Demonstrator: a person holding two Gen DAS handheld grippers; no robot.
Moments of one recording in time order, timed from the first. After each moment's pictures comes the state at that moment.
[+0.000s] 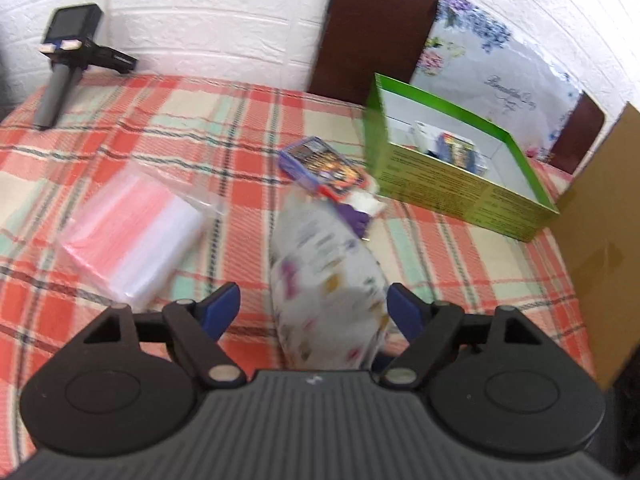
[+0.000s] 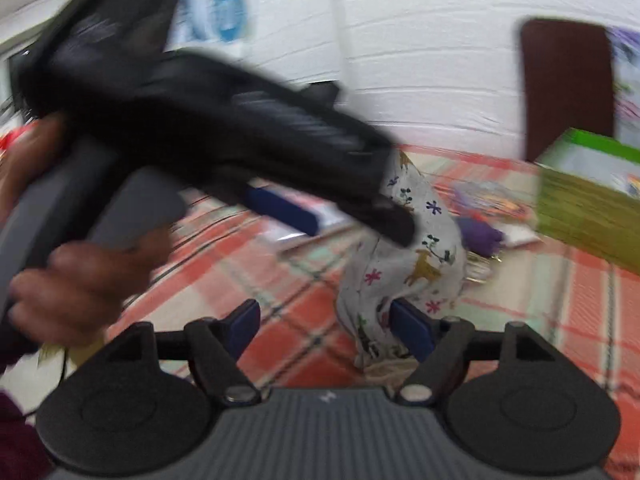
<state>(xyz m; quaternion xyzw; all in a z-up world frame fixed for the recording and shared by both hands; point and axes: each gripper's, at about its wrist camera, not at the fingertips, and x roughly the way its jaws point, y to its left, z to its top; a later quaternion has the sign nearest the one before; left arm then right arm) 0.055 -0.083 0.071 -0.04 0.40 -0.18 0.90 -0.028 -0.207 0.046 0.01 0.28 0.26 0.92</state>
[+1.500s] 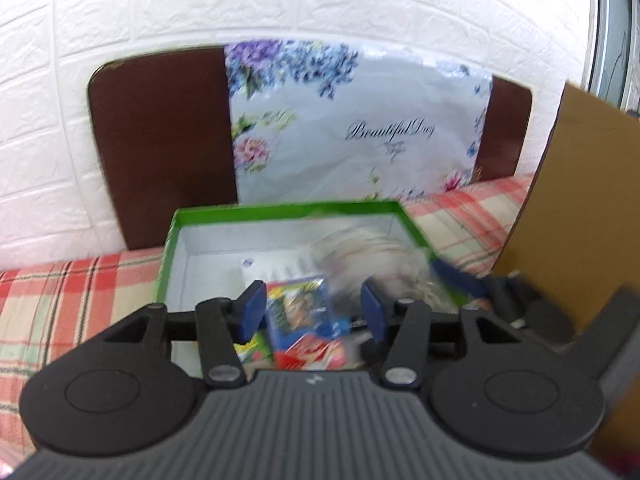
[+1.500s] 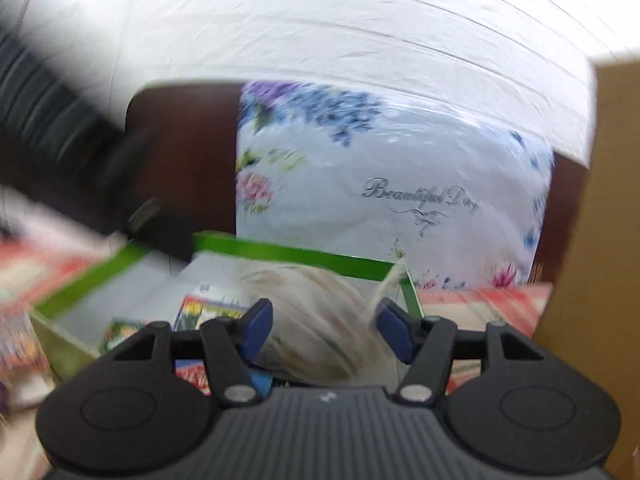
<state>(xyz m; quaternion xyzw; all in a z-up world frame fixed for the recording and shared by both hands) 0.123 -0.296 0.117 0.08 0.28 -0.29 0.91 0.069 -0.414 0.060 0.00 0.16 -0.20 0.97</state>
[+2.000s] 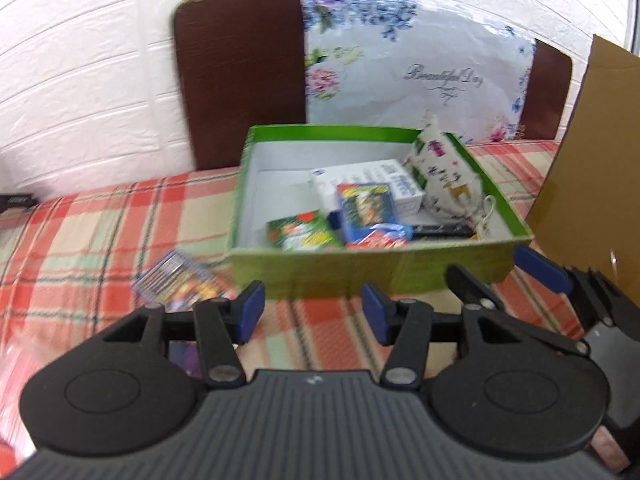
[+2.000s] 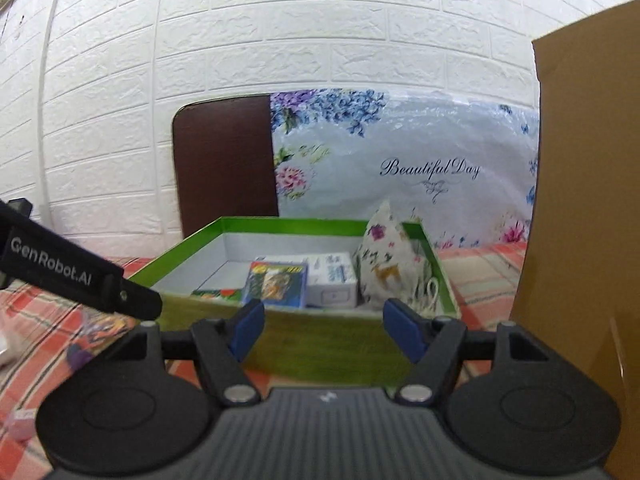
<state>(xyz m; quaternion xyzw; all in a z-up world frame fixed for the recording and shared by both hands) 0.091 -0.238 0.095 0.08 0.34 -0.22 0.91 0.000 -0.379 0.060 0.05 0.17 -0.16 0.97</state>
